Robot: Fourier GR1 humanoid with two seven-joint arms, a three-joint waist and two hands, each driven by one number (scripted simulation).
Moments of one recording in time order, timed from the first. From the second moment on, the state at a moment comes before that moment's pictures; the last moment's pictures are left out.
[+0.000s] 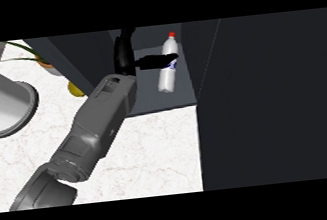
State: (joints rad) left arm -1.17 0.01 -0.13 -0.18 0.36 0.54 -0.51; right arm 0.80 -0.35 -0.33 -2.32 -0.73 0.56 -0.20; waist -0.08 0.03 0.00
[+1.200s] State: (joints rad) left arm -0.99 0.00 -0.28 -0.50 0.58 0.42 -0.61; right arm 0.78 -0.37 -0.38 -2.33 -0.76 0.51 -0.13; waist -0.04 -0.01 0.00
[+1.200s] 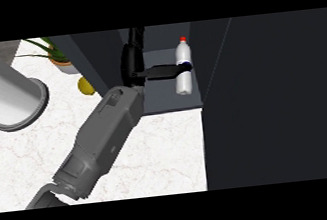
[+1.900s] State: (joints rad) left arm -0.52 0.00 -0.57 -1.08 0.60 0.52 -0.57; right arm 0.76 -0.35 -0.37 -2.34 -0.77 0.47 -0.10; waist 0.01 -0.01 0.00
